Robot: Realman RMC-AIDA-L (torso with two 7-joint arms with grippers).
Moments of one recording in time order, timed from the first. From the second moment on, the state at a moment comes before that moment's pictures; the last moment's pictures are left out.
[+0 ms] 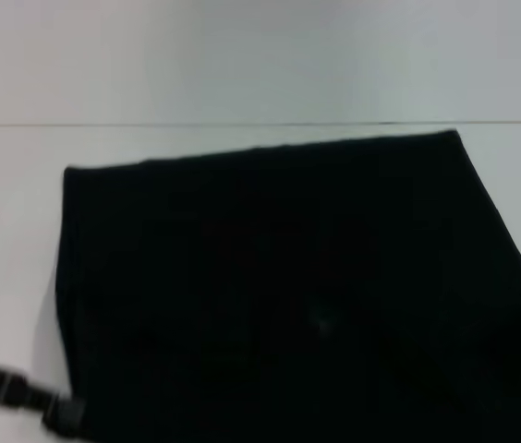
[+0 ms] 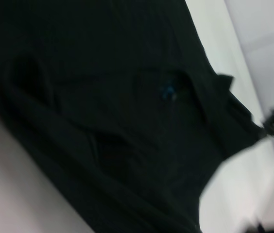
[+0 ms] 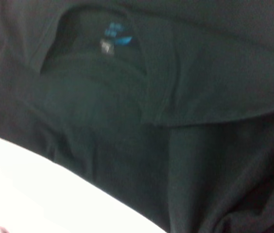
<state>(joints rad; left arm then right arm) -0.56 -1.84 0.62 0.55 2.39 1.90 -2.15 0.72 1.88 -0.69 -0.69 -2.71 -1.84 2.25</state>
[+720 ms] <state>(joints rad) -0.62 -1.84 0.36 0.54 2.46 1.82 -2.22 0.73 1.83 -0.42 -0.60 -2.58 -1.71 2.29</state>
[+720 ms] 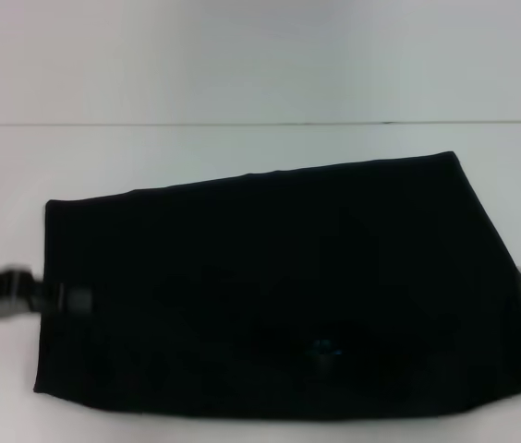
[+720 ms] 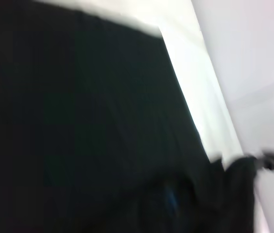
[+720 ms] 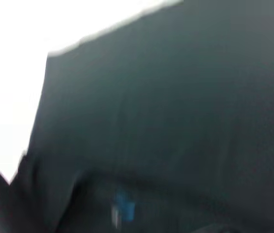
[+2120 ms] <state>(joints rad) -0.72 -1.97 0.21 0.48 2.35 1.13 -2.23 0.81 2.01 -0.41 -0.49 -2.20 -0.89 2.19</state>
